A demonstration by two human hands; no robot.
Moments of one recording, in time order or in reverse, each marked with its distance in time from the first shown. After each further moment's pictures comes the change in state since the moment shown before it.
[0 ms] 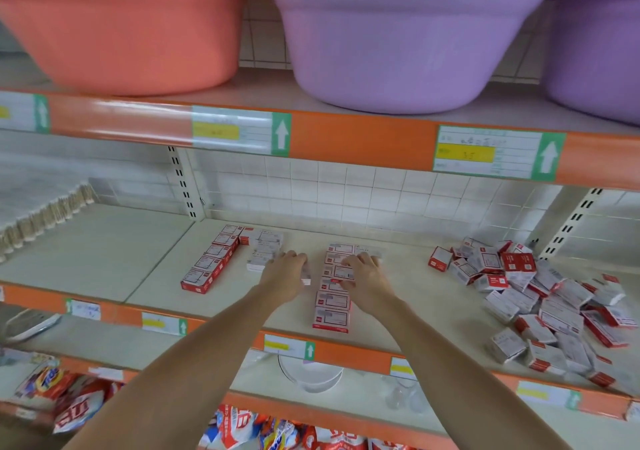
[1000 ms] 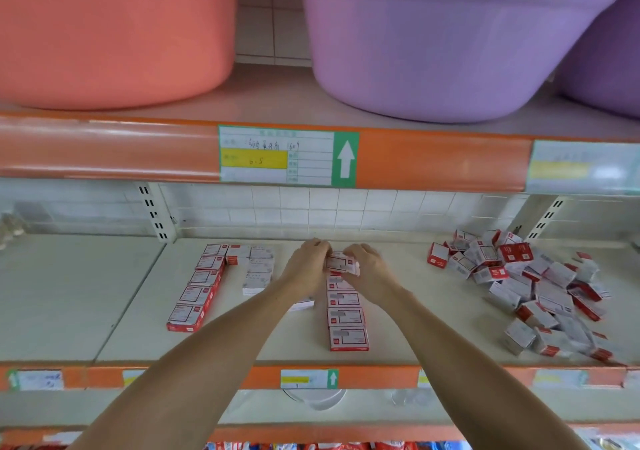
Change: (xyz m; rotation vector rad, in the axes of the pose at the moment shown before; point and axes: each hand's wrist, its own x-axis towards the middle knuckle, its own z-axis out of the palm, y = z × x) left_hand 0.071 0.001 0.004 -0.234 0.076 0.317; right_hand 0.041 -0.011 0.001 0.084 0.135 0.077
